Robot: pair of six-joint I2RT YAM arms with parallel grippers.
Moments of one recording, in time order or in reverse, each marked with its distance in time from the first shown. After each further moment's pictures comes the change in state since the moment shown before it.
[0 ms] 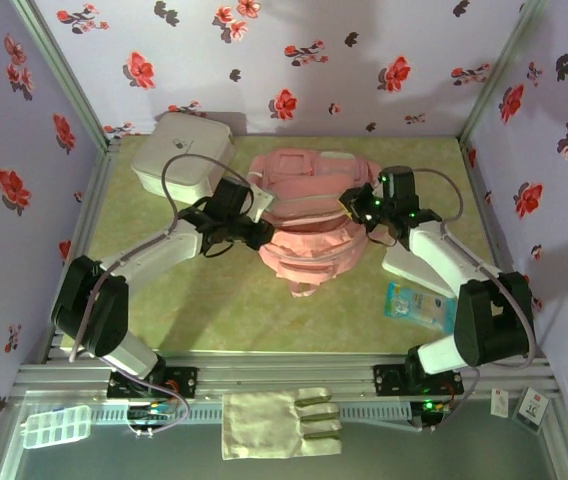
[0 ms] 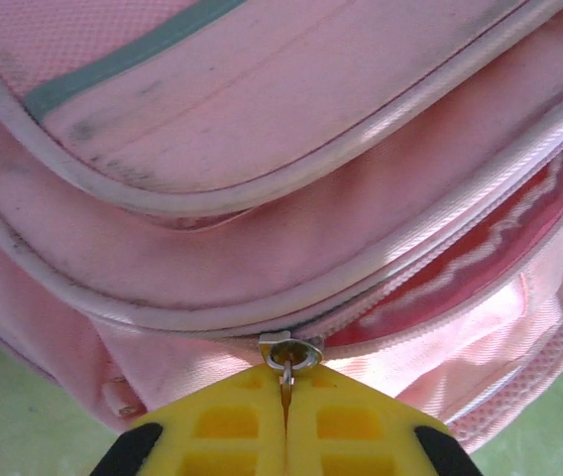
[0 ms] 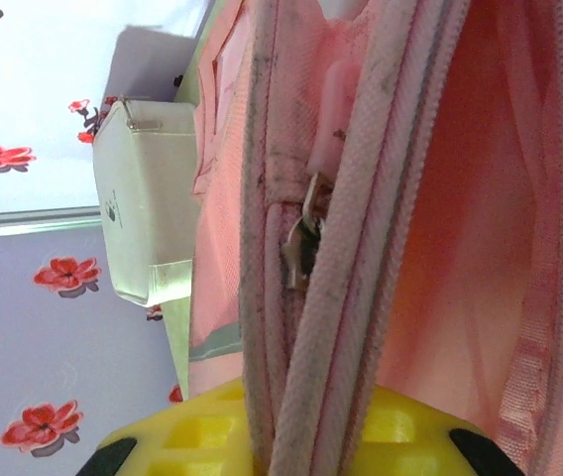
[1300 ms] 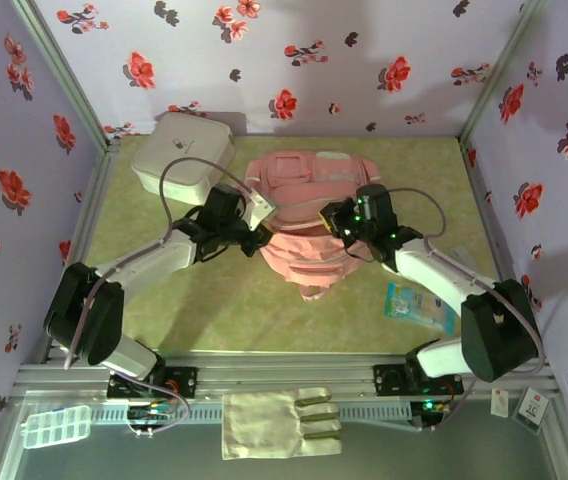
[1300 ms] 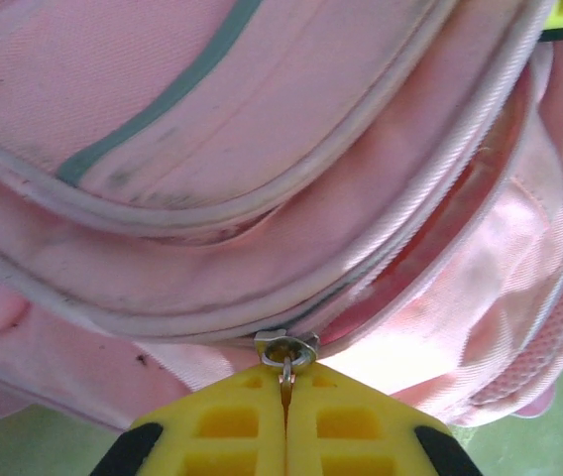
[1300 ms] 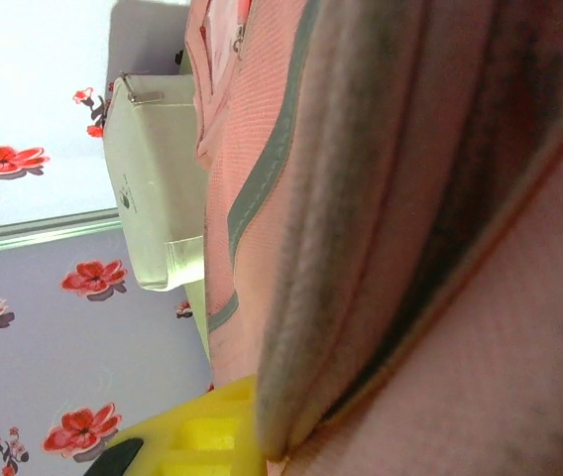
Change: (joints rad) left arm 0.025 -0.053 -0.124 0.160 0.057 0.251; right arm 0.200 -0.074 -0.126 0.122 0.166 0.252
